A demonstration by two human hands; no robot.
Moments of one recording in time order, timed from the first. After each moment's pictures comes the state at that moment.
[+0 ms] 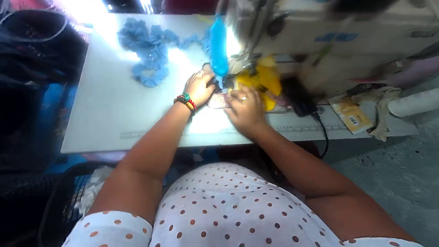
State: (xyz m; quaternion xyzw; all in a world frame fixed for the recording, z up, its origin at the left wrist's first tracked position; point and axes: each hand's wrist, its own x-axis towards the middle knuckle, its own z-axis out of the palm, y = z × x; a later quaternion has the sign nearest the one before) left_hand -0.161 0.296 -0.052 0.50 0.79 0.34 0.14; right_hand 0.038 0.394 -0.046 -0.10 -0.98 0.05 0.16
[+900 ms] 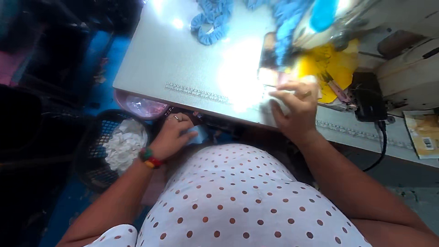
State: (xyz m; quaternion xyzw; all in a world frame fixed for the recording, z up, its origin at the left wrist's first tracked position) left_hand -0.041 0.007 -0.090 0.40 0.82 0.39 0.13; right_hand 0.068 0.352 -0.028 0.06 -0.96 0.16 0.24
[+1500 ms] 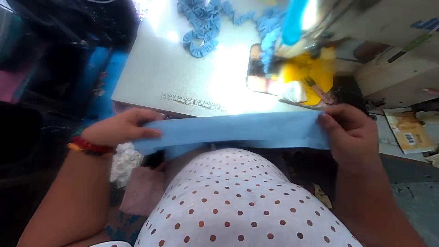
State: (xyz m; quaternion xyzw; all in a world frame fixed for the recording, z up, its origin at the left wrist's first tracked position) left_hand -0.114 -0.036 0.012 0.34 0.71 0.45 0.42; right_hand 0.159 0.390 0.026 -0.09 -0.90 0.39 0.16
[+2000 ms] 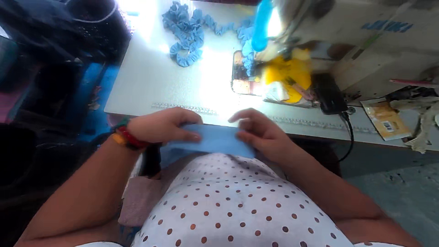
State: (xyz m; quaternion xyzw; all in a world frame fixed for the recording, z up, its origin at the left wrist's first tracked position) left_hand -0.093 0.066 0.038 0.53 0.62 0.38 0.43; right_hand 0.102 0.296 0.023 0.06 -0.77 0.63 0.02
